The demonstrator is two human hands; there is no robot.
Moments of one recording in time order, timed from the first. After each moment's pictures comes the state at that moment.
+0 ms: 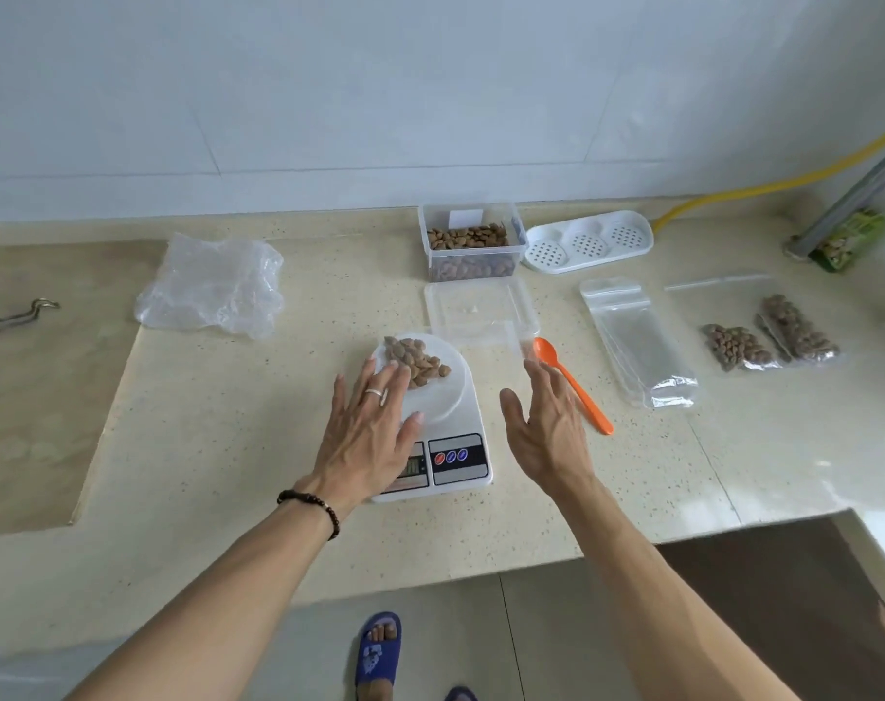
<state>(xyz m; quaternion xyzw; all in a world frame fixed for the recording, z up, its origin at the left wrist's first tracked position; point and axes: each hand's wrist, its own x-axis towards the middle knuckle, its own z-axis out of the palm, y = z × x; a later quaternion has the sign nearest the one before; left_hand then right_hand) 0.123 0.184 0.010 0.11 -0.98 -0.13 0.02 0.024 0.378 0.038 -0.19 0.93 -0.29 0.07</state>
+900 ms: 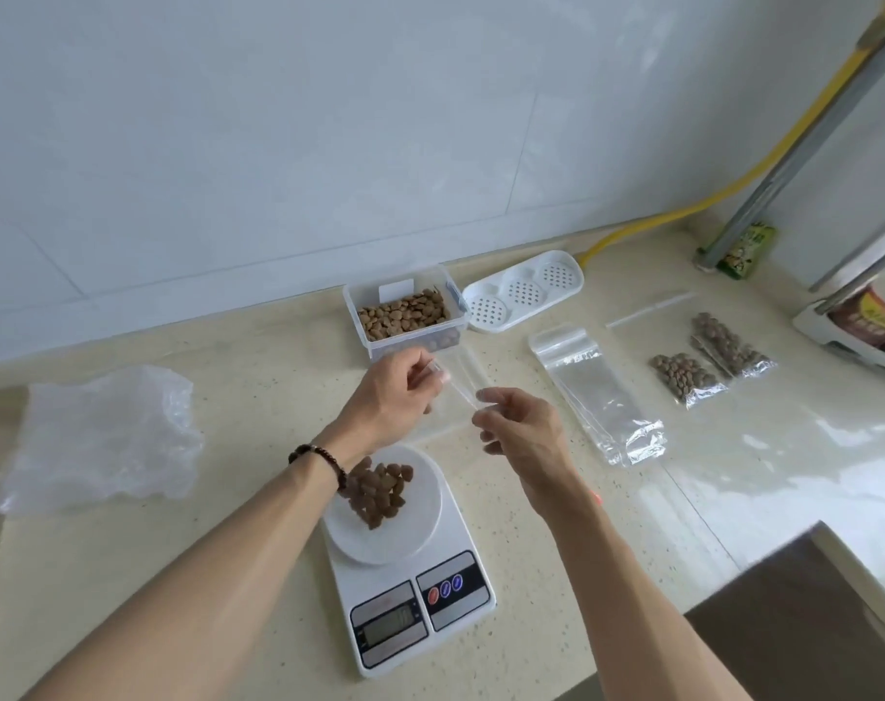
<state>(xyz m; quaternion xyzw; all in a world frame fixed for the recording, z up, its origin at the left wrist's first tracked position) -0.060 0.151 0.084 0.04 -0.86 -0.51 0.00 -0.063 0.331 0.071 0.05 0.75 -0.63 0.17</state>
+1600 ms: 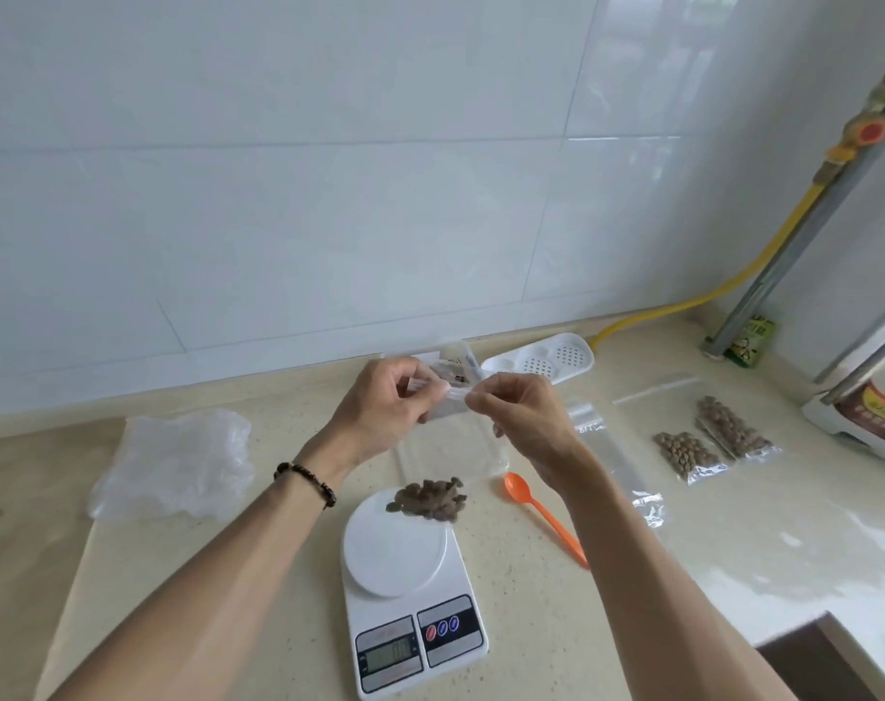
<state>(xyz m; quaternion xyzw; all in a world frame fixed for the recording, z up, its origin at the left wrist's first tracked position) -0.019 0.145 0.188 0.03 -0.83 -0.55 0.10 -0.076 0.325 0.181 -0.17 0.76 -0.61 0.14</state>
